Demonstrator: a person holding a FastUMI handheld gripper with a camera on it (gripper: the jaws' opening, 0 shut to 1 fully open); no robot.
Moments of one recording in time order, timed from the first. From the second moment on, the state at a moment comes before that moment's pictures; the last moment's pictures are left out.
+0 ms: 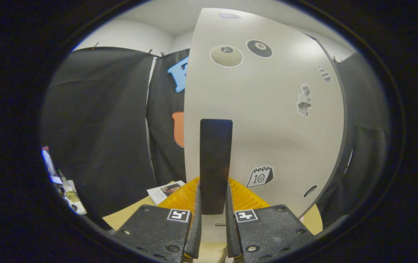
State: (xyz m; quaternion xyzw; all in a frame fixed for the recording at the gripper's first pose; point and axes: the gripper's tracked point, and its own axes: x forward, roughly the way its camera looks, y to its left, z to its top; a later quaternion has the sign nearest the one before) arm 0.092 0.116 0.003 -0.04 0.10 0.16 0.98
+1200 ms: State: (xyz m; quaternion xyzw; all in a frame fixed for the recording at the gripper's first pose) arm -0.070 -0.054 0.015 0.00 0.06 0.24 0.97
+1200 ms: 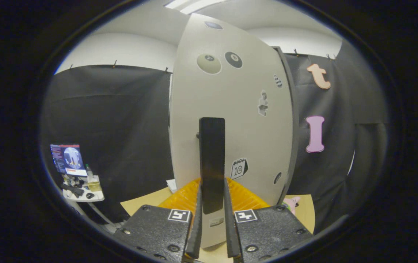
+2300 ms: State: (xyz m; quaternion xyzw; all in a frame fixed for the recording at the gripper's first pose) arm -0.068 -0.219 0.010 0.00 0.04 0.06 1.00
